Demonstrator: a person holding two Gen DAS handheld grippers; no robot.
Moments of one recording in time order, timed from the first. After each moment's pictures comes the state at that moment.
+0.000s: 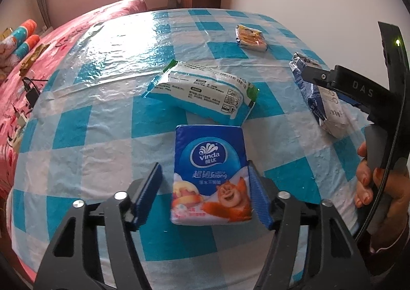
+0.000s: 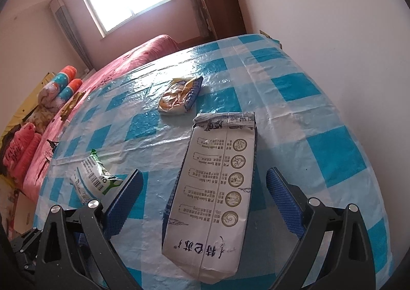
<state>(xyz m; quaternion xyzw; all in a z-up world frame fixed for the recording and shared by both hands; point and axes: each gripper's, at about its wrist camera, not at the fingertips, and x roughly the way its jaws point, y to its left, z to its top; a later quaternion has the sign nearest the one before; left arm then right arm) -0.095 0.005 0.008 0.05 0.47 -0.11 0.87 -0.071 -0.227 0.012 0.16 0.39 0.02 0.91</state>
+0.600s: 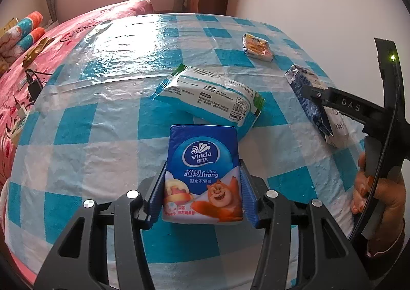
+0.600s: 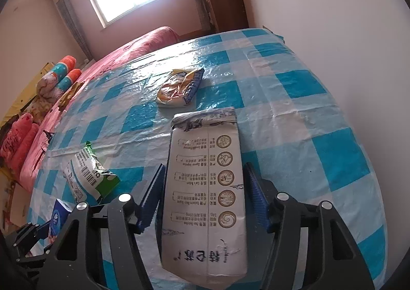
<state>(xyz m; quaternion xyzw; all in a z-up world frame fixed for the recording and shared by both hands) -0.096 0.016 0.009 0.01 0.46 -0.11 0.88 -0.066 -0.224 0.008 0.14 0.40 0.03 0.90</state>
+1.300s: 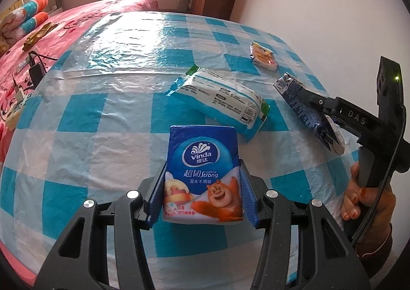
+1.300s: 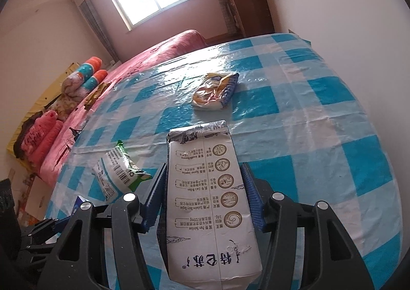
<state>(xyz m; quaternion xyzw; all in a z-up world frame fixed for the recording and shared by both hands) -0.098 0.039 0.011 -0.04 0.46 -0.12 0.88 -0.066 -0.210 0.015 0.16 0.38 0.11 0.90</state>
